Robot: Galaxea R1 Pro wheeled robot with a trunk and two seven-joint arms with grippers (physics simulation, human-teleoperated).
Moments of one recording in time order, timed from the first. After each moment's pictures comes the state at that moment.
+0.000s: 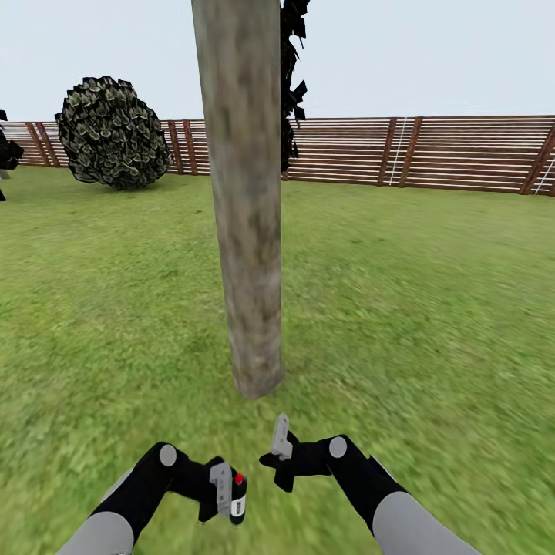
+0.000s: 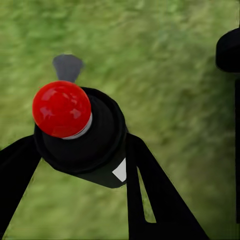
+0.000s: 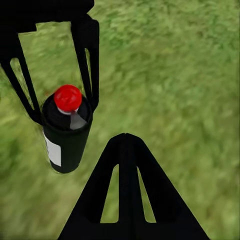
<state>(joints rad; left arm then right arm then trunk) -0.55 -0.01 0.03 -0.64 -0.90 -0.20 -1.13 -0.63 0.15 0.20 -0.51 0.62 -0.25 0.82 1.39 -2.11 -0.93</state>
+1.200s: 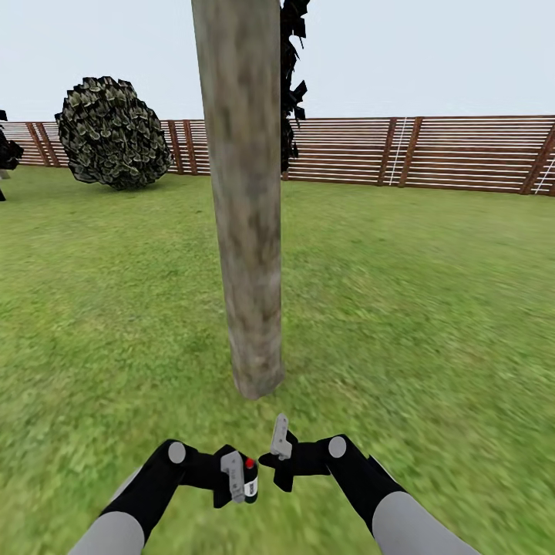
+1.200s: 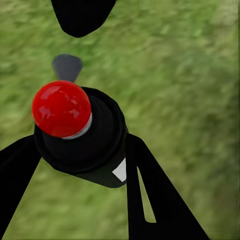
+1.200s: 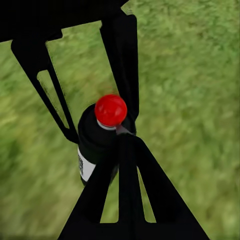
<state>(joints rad) -0.54 -0.05 0.04 -0.68 -0.88 -0.20 -1.04 -0.63 0.16 0.20 -0.51 0.61 -0.25 0.82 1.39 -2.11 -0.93</state>
